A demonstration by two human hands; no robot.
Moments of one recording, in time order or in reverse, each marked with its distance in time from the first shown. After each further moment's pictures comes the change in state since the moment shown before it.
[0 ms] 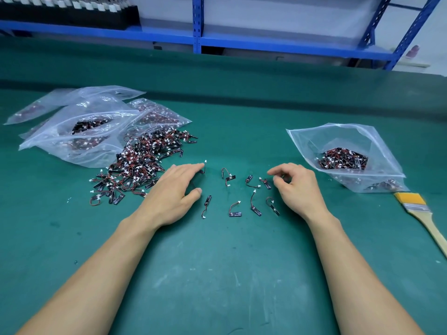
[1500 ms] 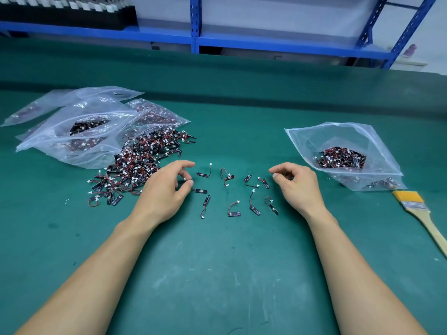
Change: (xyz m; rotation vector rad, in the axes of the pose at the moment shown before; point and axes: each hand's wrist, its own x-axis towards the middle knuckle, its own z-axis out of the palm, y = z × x) left_hand -0.001 -0.006 0.002 -0.139 0.232 -0.092; right_hand 0.004 0.005 0.001 0.169 0.031 0.147
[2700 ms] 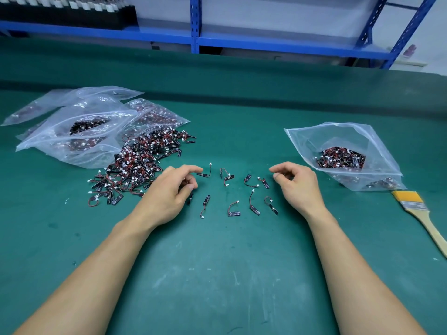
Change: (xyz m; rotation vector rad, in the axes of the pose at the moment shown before) left_hand -0.003 0.003 -0.003 -0.070 -0.145 0.096; right_hand 0.000 0.001 0.000 0.011 0.000 -0.006
